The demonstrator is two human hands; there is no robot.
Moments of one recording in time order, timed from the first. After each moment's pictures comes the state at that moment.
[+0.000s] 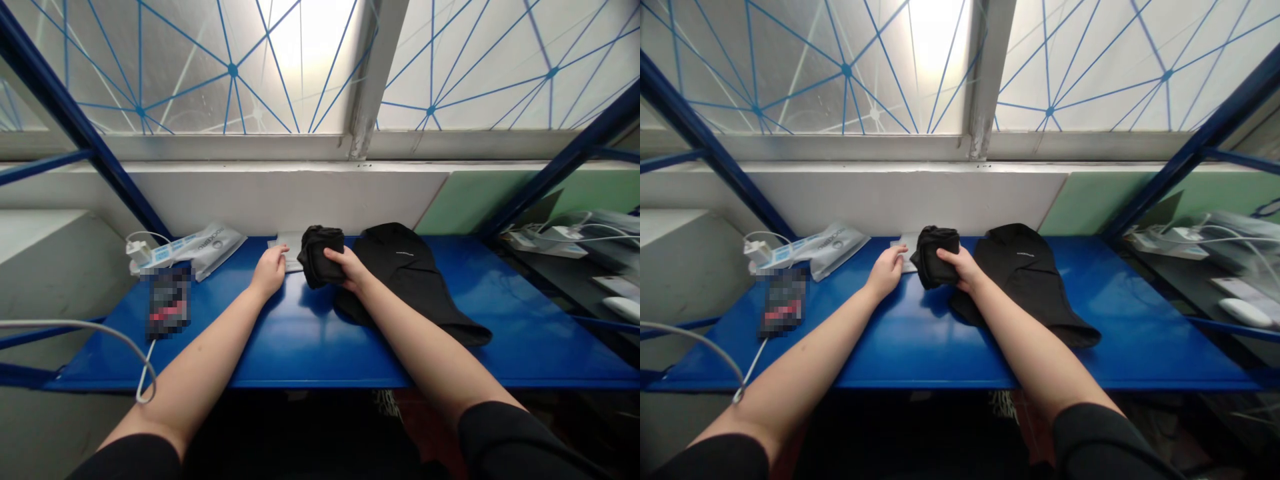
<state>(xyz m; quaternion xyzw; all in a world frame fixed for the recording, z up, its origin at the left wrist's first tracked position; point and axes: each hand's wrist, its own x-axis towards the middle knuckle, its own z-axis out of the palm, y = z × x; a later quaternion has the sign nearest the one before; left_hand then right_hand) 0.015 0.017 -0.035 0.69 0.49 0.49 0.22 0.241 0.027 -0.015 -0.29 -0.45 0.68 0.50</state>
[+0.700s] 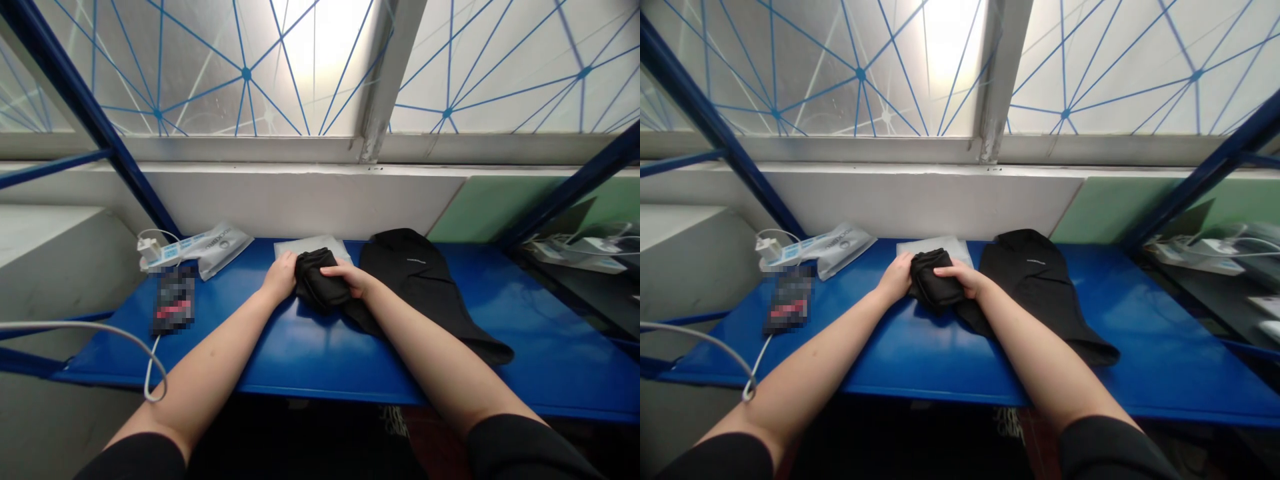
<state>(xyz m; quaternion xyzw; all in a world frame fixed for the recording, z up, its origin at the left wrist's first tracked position) 0.024 0.025 -0.043 0.80 0.51 0.31 0.04 0.245 0.032 -0.021 -0.27 -0.46 0.79 0.30</state>
